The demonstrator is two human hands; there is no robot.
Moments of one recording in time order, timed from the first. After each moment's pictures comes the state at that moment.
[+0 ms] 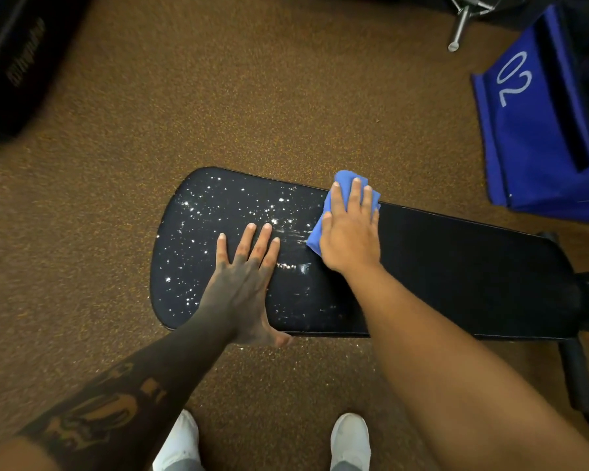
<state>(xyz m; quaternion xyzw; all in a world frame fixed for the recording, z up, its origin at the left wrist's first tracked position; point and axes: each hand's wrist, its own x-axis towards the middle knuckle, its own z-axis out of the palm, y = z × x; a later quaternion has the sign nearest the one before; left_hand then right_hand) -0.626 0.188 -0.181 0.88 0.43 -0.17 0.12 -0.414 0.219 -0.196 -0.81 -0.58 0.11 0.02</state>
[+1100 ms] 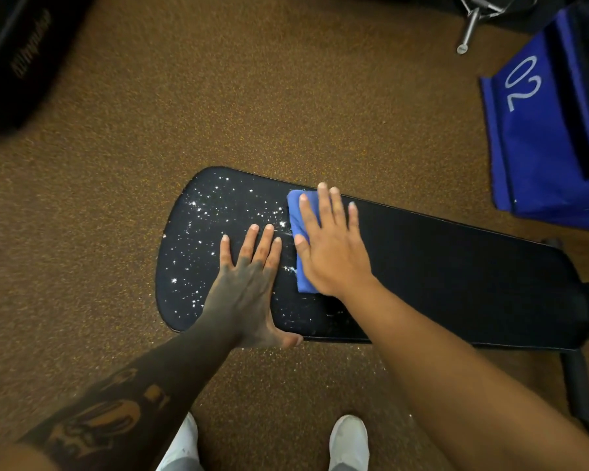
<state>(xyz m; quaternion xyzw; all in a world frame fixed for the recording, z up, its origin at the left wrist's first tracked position) -0.628 0.188 -0.179 0.87 0.45 -0.14 0.15 -0.444 0.209 -0.187 -0.69 -0.72 0.06 -0.02</state>
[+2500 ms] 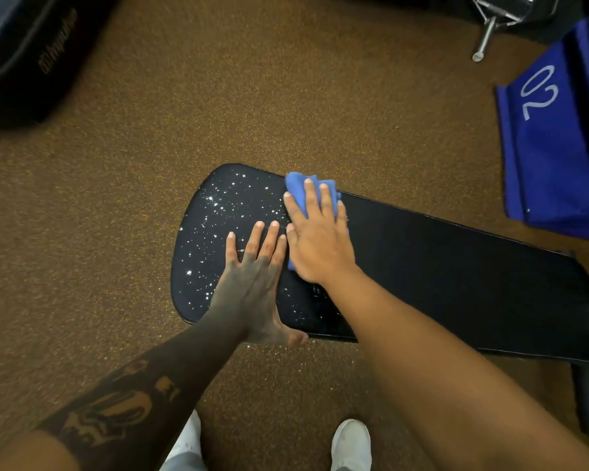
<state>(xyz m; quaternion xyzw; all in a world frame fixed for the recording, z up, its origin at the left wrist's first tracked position) -0.636 0.185 -0.180 0.86 0.47 -0.15 0.14 -0.481 0.229 -0.192 -0.69 -0.71 0.11 0.00</state>
